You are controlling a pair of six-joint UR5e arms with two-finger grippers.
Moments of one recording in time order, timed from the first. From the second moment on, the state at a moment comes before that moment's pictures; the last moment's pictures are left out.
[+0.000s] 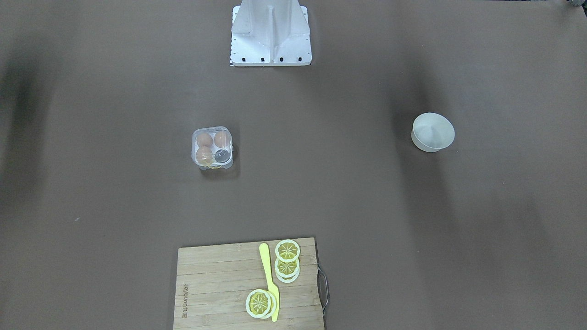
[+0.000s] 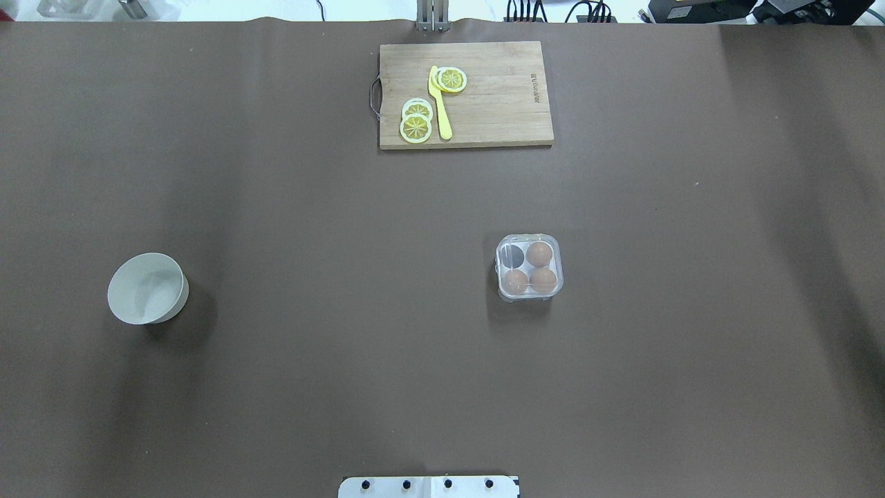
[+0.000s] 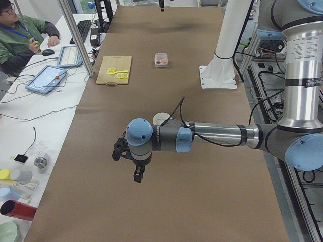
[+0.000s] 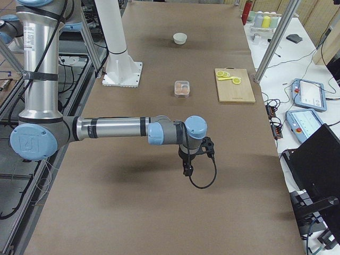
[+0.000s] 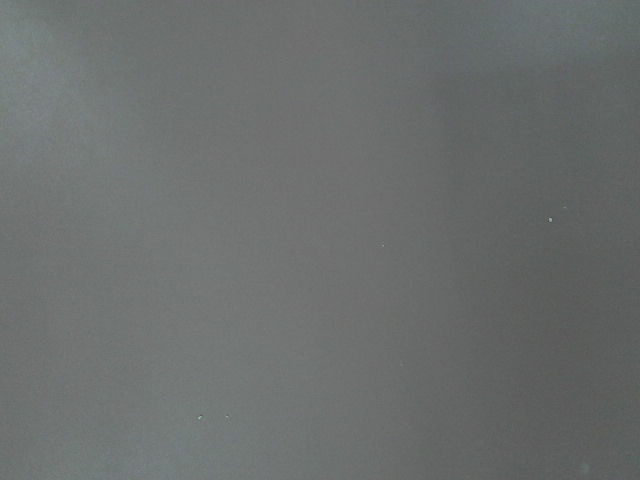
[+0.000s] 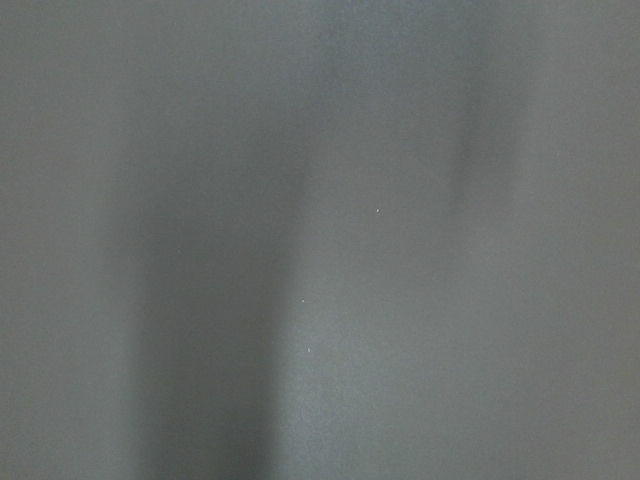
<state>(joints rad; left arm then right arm) -1.64 -1.51 -1.69 -1.55 -2.39 0.18 1.43 -1.64 1.70 -1.58 2.34 -0.08</state>
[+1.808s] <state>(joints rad) -1.64 -1.51 -1.68 -1.55 -2.38 0.17 1.43 -1.63 1.70 -1.58 2.34 -0.08</state>
